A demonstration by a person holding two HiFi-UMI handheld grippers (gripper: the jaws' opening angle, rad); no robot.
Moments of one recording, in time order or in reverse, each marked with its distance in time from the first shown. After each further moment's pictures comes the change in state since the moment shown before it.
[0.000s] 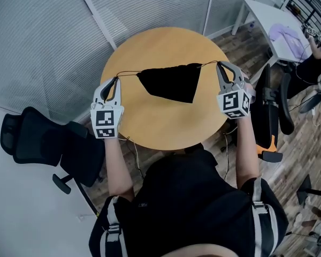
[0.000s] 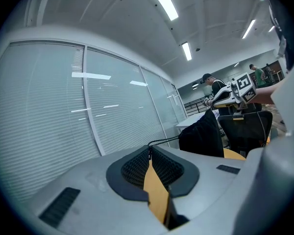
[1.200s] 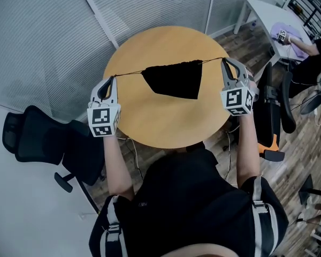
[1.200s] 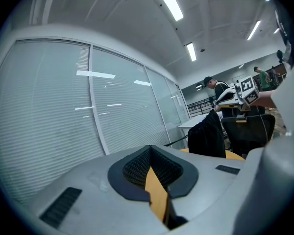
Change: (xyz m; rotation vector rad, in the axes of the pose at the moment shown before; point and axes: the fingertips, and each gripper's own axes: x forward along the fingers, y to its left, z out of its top) left arm -0.007 0.016 -0.006 -0.047 0.006 0.025; right arm -0.002 -0.014 -0.006 0.013 0.005 -0.055
